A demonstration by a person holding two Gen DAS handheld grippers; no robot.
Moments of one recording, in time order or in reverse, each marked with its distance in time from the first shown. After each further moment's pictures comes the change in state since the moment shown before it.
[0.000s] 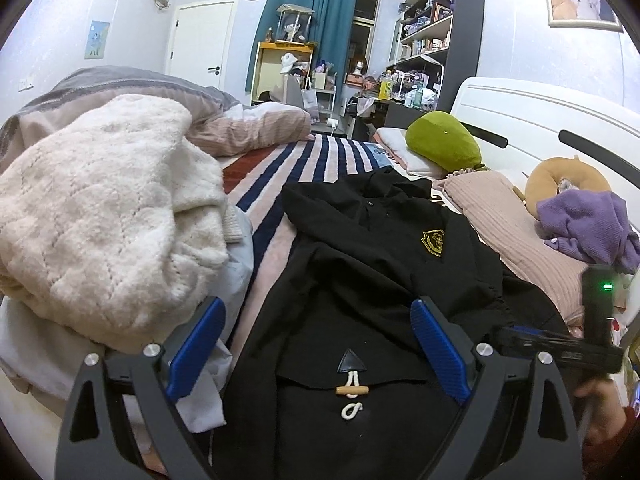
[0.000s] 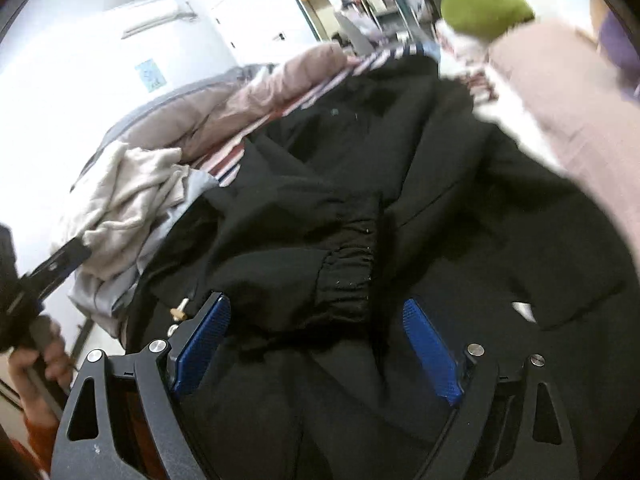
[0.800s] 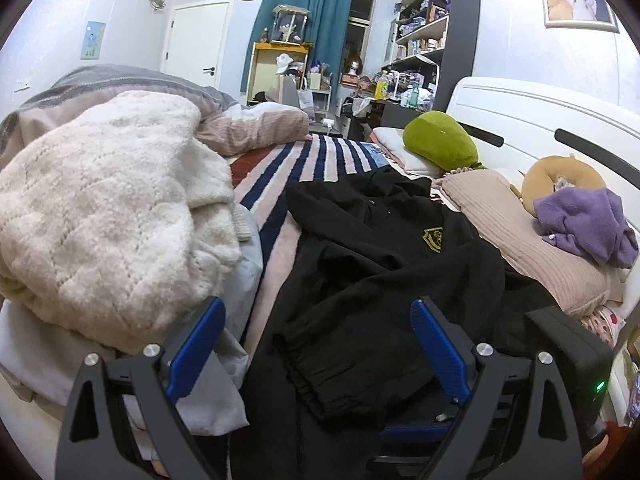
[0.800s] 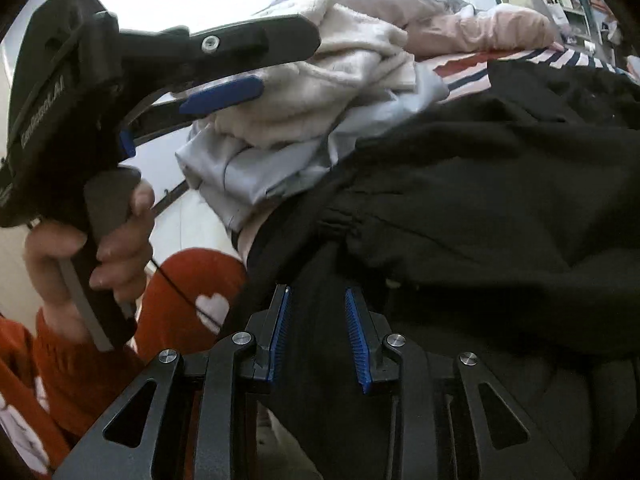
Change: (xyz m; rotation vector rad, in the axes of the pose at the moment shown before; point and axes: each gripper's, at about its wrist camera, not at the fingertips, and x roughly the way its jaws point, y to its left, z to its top) left arm 0.000 0.012 -0.006 0.013 0.001 -0.027; right arm 0.054 0.163 -0.053 -0.429 0.211 0.420
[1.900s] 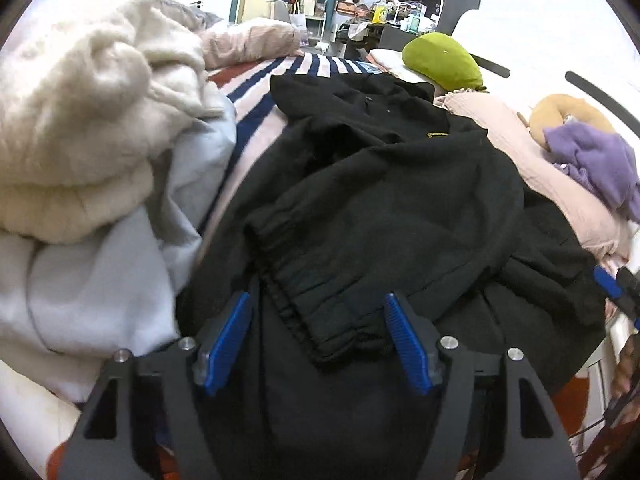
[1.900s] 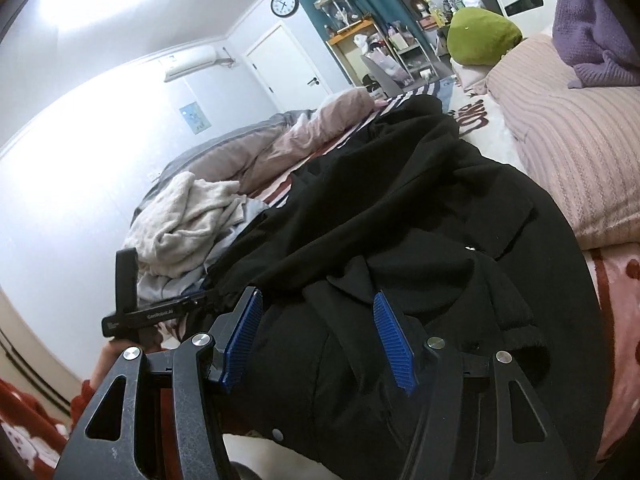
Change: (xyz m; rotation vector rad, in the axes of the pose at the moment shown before) left arm 0.053 -0.008 -0.063 -0.013 0.280 -0.037; right arm -0.211 -0.075 -0.113 0.368 -0.459 -0.270
